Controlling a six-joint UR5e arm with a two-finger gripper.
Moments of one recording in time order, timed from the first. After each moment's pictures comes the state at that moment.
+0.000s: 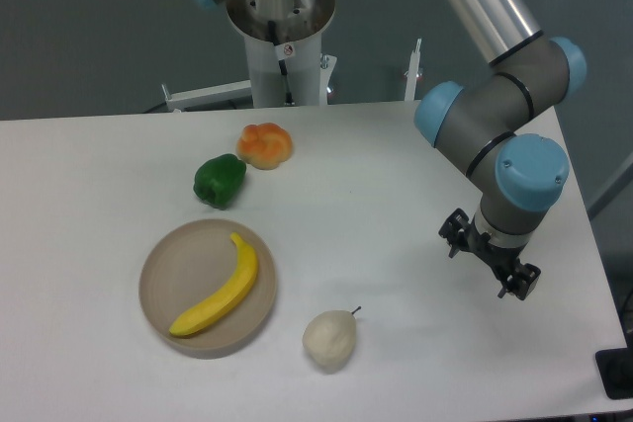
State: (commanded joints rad) arm 2.44 -2.19 -1.36 -1.09 1.58 1.44
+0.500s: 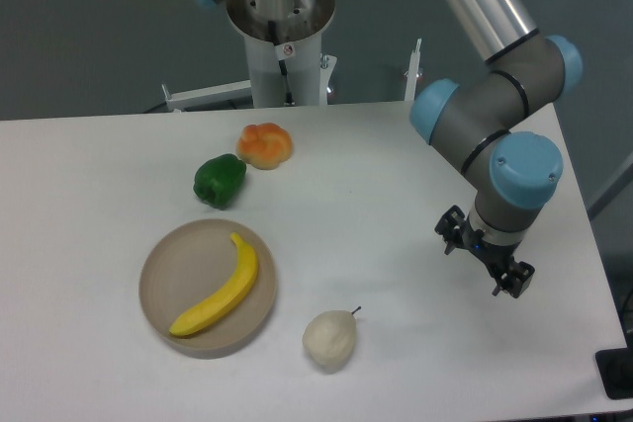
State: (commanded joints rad) arm 2.37 -2.09 -1.47 -1.09 1.54 1.34
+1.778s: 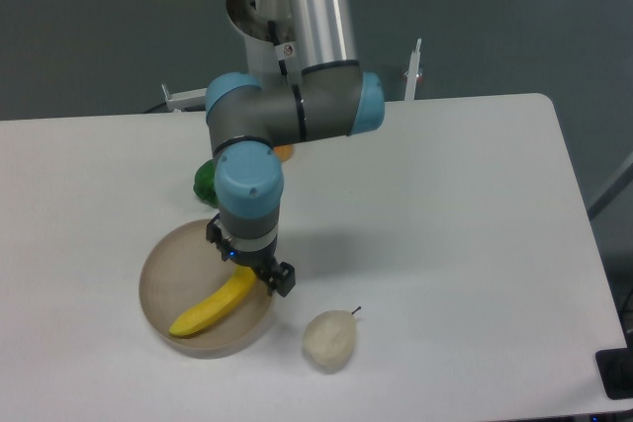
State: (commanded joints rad) arm 1.97 -2.09 -1.62 -1.00 1.49 0.81
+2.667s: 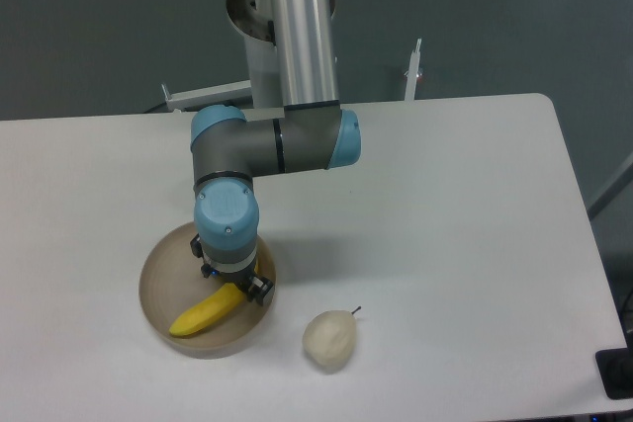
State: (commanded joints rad) arm 1.95 -2.15 -1.62 -1.00 1.49 0.77
